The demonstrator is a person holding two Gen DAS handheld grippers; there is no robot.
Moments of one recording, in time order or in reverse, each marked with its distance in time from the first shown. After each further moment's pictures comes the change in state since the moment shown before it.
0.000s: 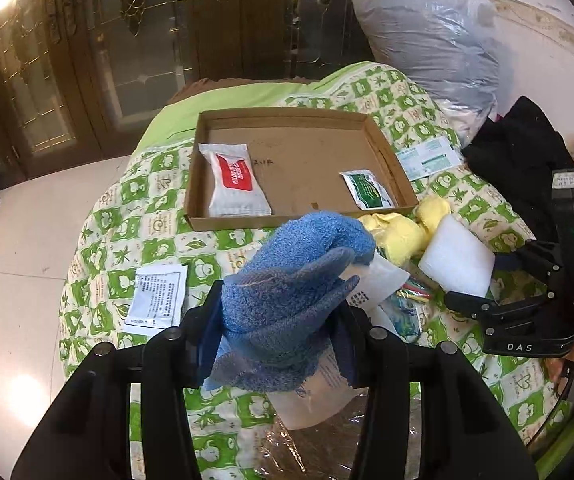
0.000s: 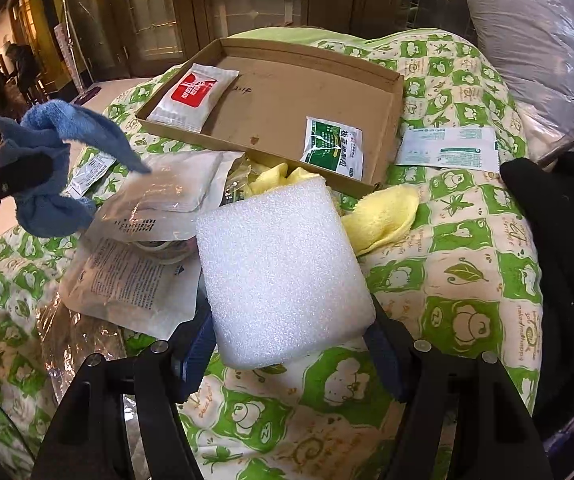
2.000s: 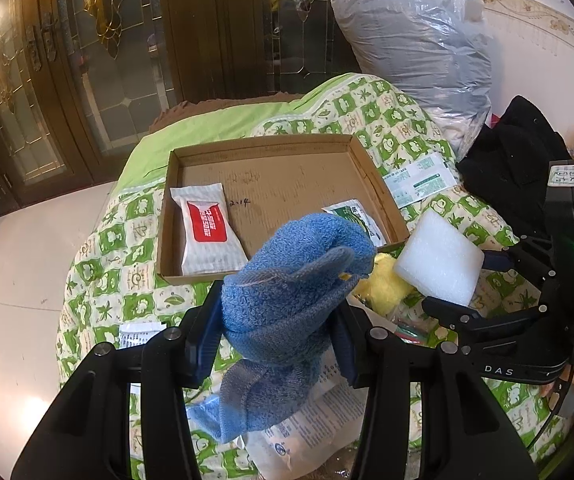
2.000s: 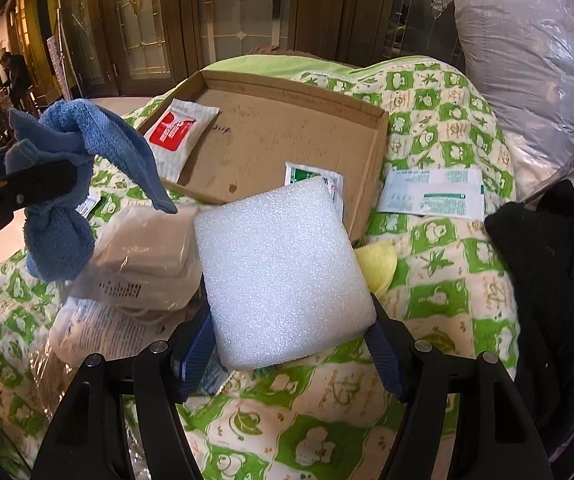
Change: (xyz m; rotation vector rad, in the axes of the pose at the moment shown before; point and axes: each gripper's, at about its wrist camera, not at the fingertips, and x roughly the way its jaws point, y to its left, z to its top) left arm 0.017 -0.026 0.046 0.061 -0.036 0.006; right arm 0.002 -0.007 0.032 0.013 -0.081 -0.050
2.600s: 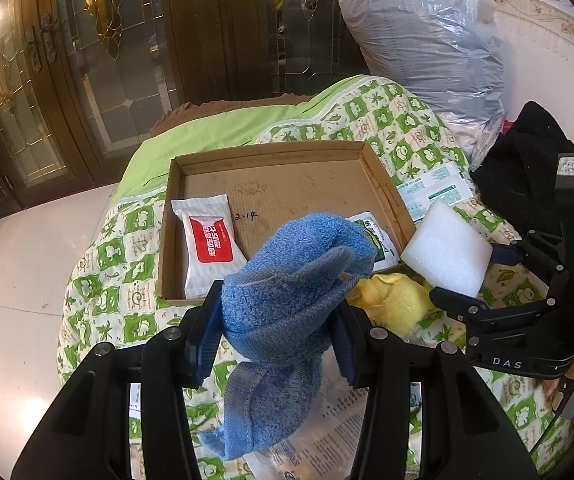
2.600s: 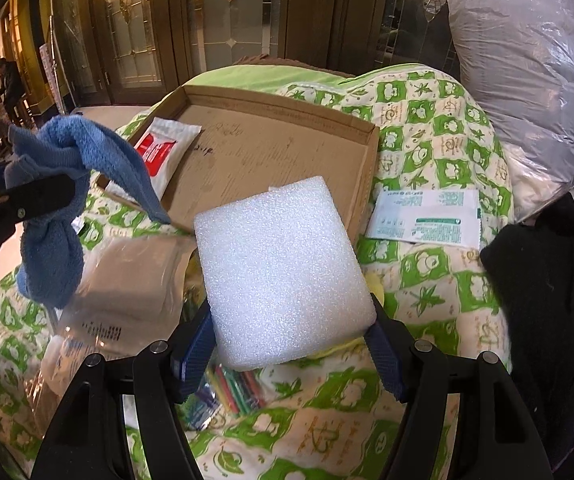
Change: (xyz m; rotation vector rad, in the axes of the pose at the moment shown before) left arm 0.022 0.008 0.020 -0.003 0.005 0.019; right arm 0.018 -0.013 0.024 0.014 -0.019 -0.014
